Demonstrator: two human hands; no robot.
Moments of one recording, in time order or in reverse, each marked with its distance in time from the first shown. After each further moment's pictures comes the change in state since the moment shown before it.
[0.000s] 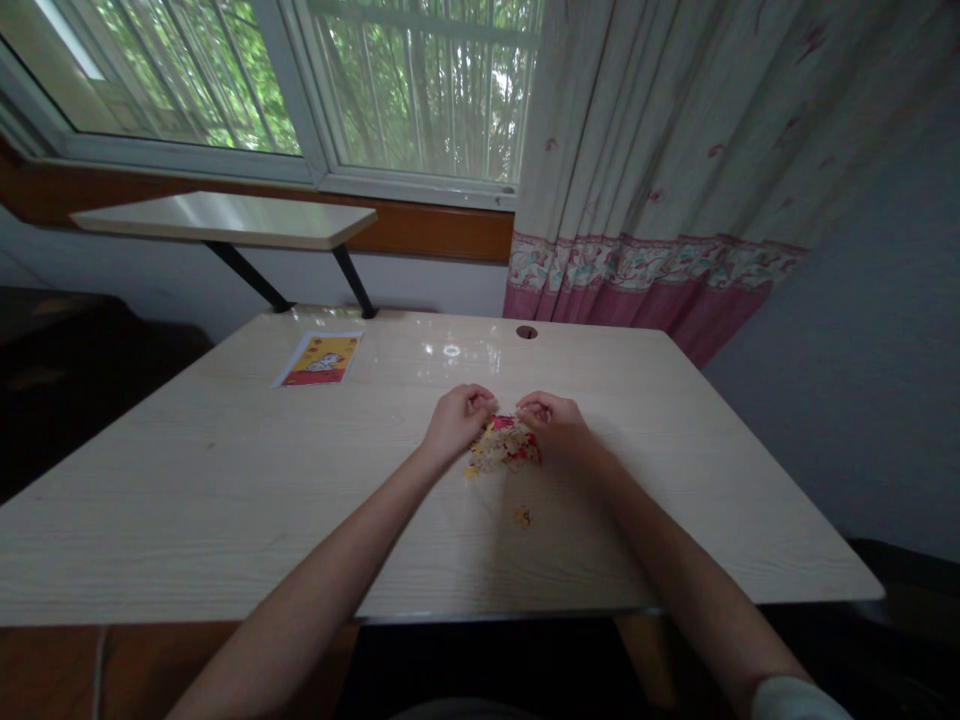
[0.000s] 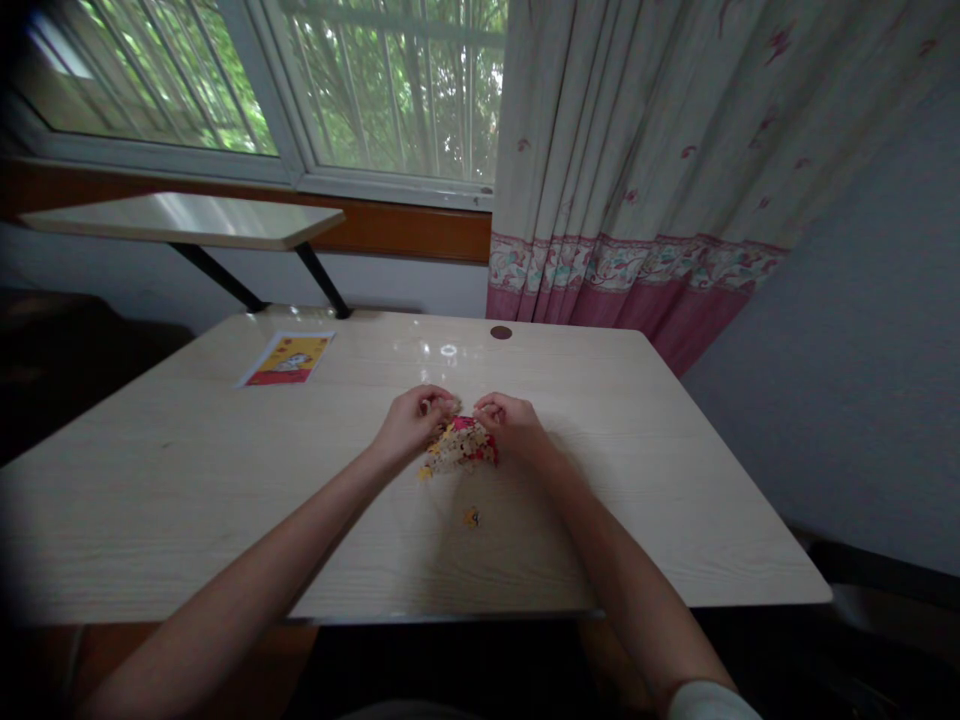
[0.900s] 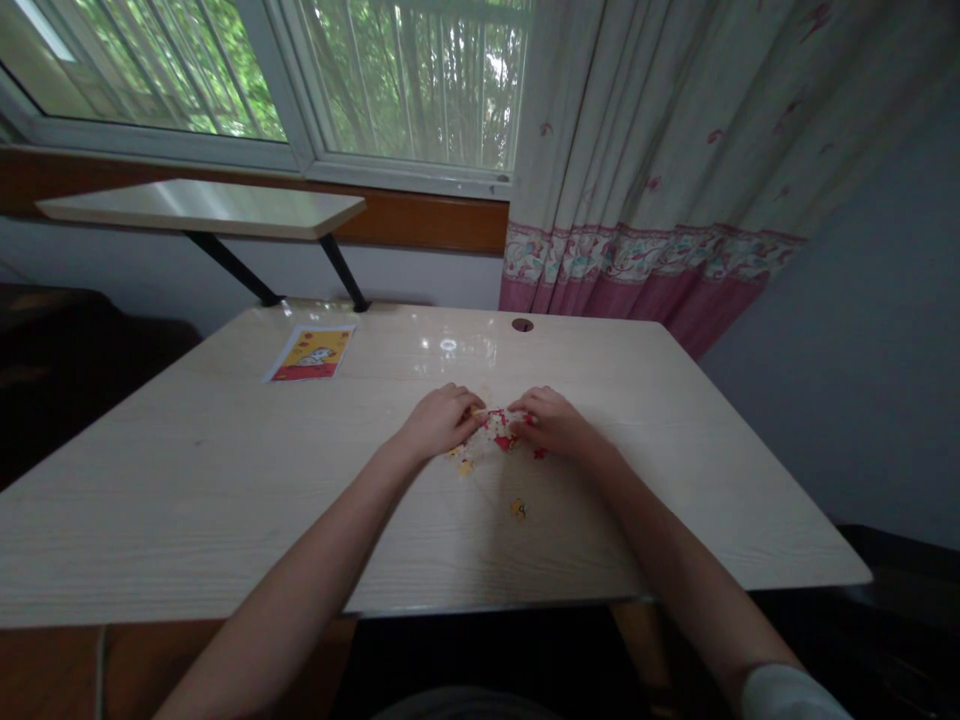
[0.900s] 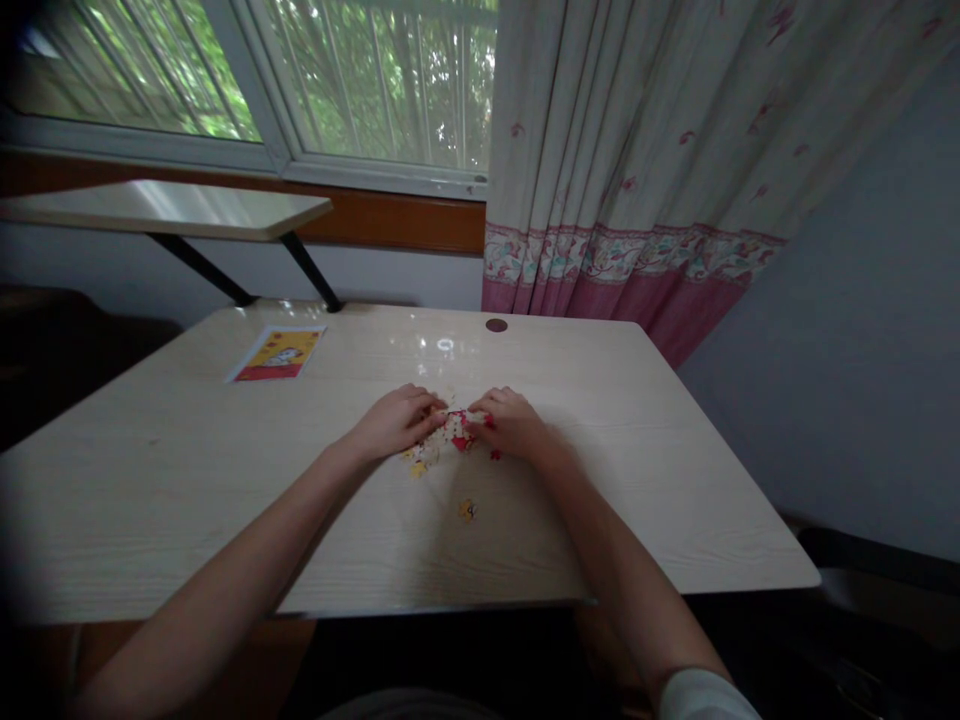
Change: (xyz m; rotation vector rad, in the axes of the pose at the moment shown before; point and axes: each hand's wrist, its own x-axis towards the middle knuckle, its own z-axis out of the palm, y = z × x) left_hand 0.001 0.008 -0.028 1.040 -0.474 0.460; right_hand -0.003 0.007 -0.012 -0.547 -0.237 -0.401
